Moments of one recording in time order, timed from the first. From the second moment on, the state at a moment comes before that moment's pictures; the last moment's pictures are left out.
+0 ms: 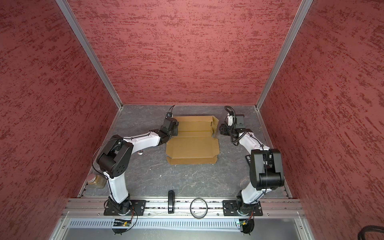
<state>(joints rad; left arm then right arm) -0.55 1.90 1.19 -0.02 -0.42 -0.34 0.02 1.62 1.03 -0.19 -0.24 0.16</state>
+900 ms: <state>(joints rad) -0.55 1.90 1.19 -0.02 -0.42 -0.34 0.08 1.65 1.02 -0.10 -0.35 0.04</state>
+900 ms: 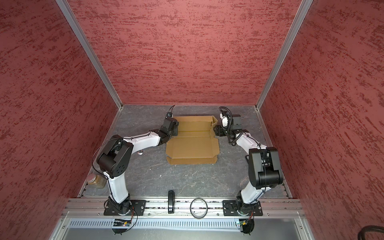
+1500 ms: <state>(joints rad) -0.55 1.90 1.20 -0.03 -0.42 -0.33 0.12 1.71 1.04 -0.03 -0.36 0.04</state>
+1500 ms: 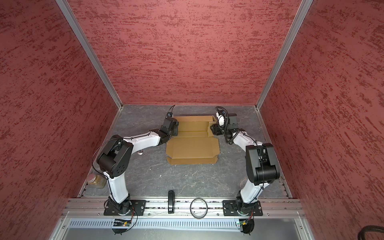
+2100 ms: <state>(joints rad) -0.57 1.91 1.24 -0.07 -0.41 -0.33 0.17 1.73 1.06 0.01 -0.33 0.04</state>
